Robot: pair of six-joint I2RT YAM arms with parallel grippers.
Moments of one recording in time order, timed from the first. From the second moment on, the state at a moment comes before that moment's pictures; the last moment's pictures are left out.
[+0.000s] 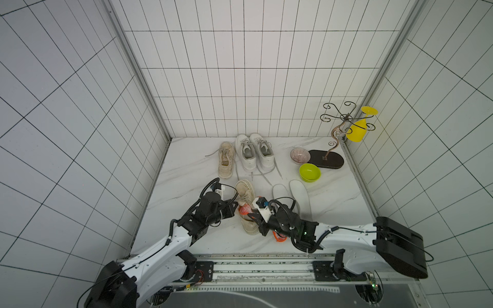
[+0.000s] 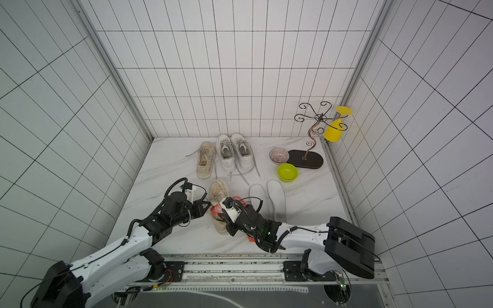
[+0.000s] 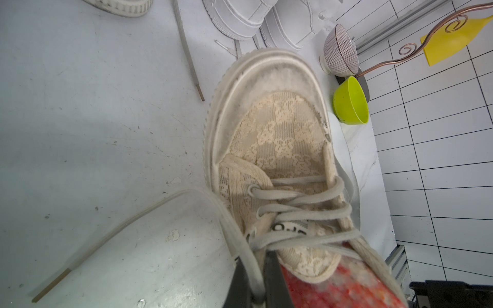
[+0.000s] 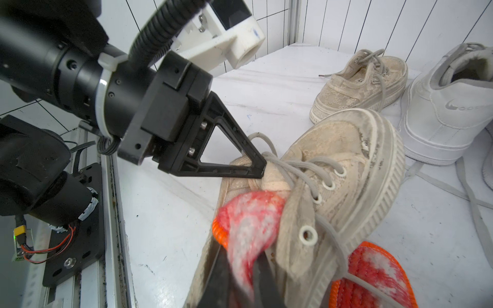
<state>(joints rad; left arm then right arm) -0.55 0.93 0.41 -0.10 0.16 -0.80 1.16 1.34 0.50 0.55 0.09 0.16</state>
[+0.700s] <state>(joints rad) -0.50 1.07 0.52 -0.23 0.18 -0.76 1.23 1.40 0.53 0.56 0.17 0.01</state>
